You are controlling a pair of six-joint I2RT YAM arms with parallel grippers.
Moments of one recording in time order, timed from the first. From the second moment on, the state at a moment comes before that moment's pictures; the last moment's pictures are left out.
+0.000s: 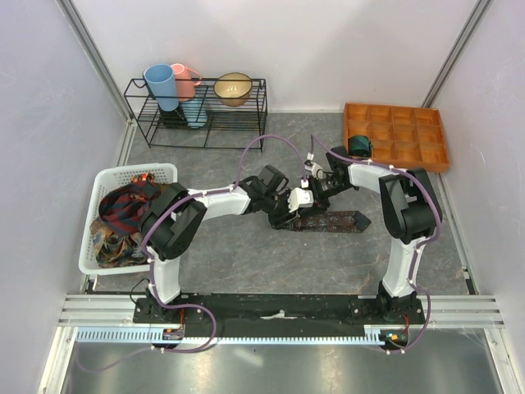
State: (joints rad) left arm -0.75 1.94 1.17 -0.16 0.52 0.56; right arm 0.27 1.96 1.20 -0.57 -0.91 0.17
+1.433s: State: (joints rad) left arm -0.75 1.95 1.15 -0.02 0.57 0.43; right arm 0.31 1.97 1.21 -0.61 -0.64 0.12
